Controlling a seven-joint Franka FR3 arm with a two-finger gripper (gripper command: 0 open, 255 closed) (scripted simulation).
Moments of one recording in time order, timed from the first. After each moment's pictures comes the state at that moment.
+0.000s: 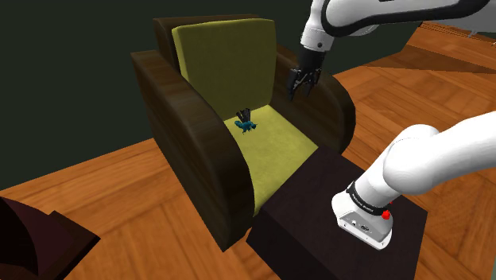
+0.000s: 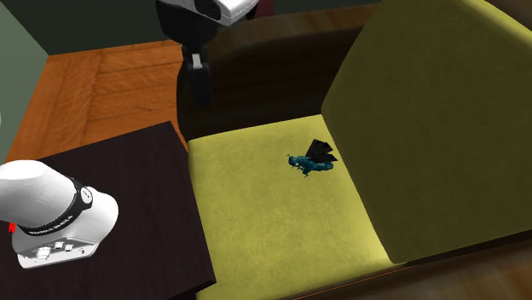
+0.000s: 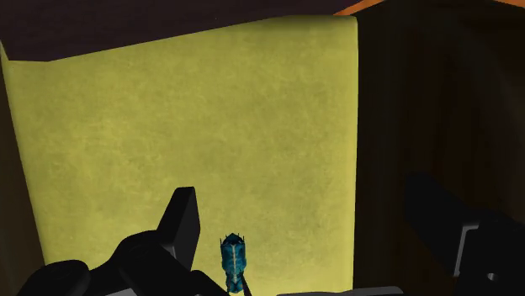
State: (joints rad) arm -0.01 -0.51 -0.04 -2.46 0.10 1.85 0.06
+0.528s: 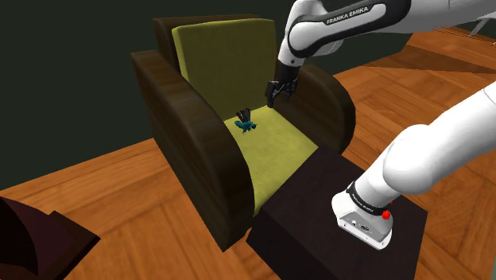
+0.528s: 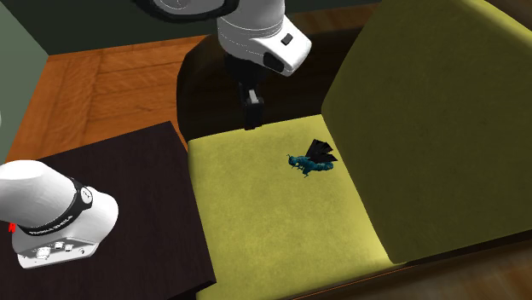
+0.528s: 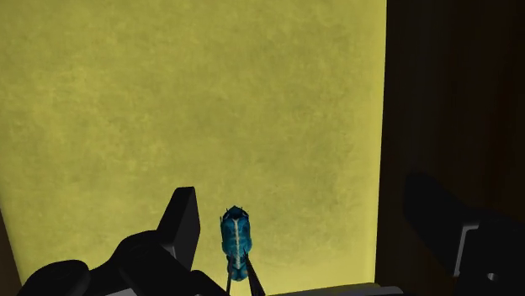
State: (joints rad) arm -0.01 -0.21 -0.05 -2.40 0.12 2.10 0.02
